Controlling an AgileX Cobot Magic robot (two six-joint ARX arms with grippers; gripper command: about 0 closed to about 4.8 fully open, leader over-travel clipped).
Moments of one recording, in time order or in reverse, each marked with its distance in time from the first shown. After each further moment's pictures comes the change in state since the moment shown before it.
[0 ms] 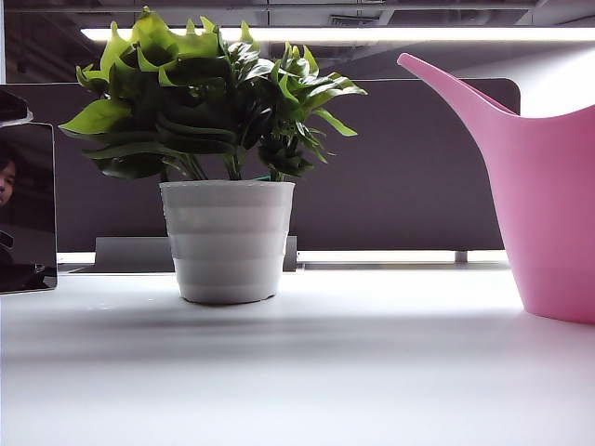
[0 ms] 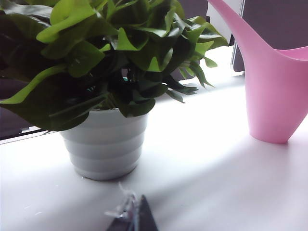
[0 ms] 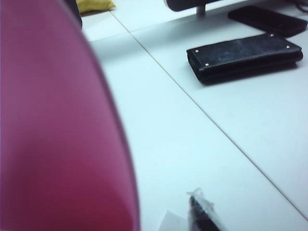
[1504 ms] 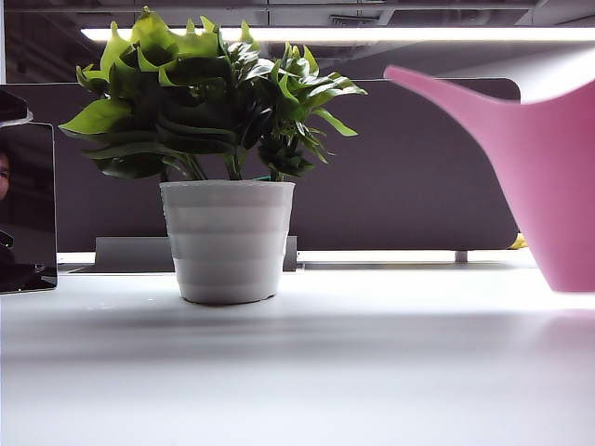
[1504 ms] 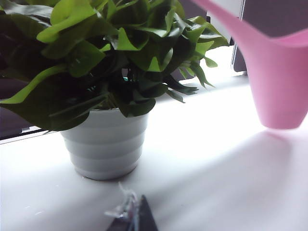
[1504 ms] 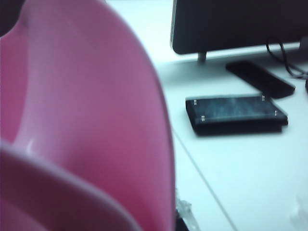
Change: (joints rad) left arm 0.000 0.000 0.000 0.000 0.000 0.000; right arm -0.016 -0.024 0.139 -0.061 -0.022 -0.201
